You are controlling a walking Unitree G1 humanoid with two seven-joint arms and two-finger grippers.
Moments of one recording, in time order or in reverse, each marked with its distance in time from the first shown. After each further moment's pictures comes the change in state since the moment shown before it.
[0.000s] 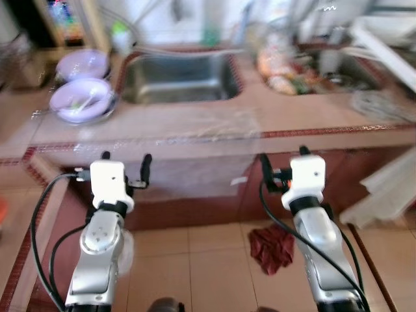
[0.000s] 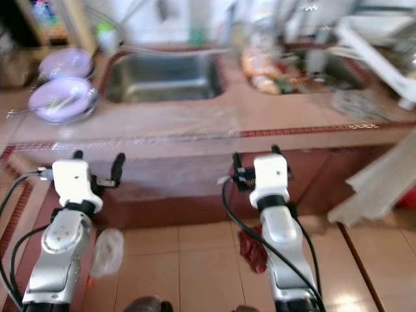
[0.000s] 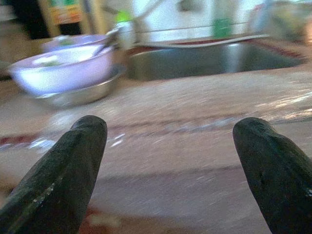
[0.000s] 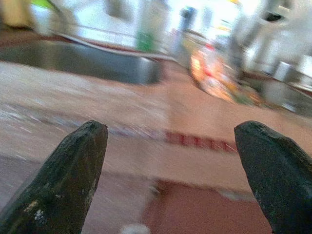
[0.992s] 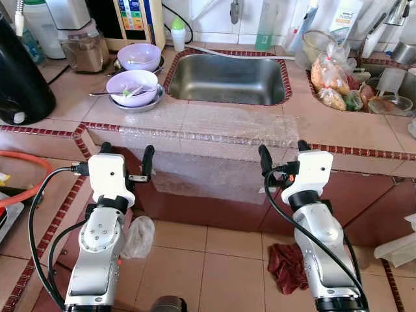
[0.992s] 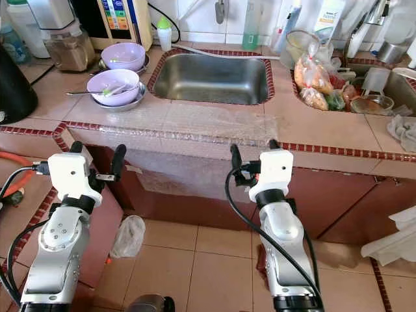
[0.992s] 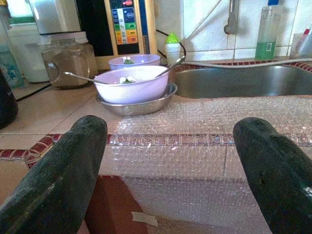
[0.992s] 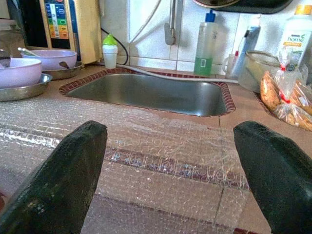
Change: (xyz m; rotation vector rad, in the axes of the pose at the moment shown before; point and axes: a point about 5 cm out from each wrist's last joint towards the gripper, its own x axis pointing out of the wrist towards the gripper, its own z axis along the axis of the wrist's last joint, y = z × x) left arm 0.001 -0.006 0.022 -0.015 -0.077 -0.042; right arm 0.001 -0.006 0.008 0.112 -0.041 0.009
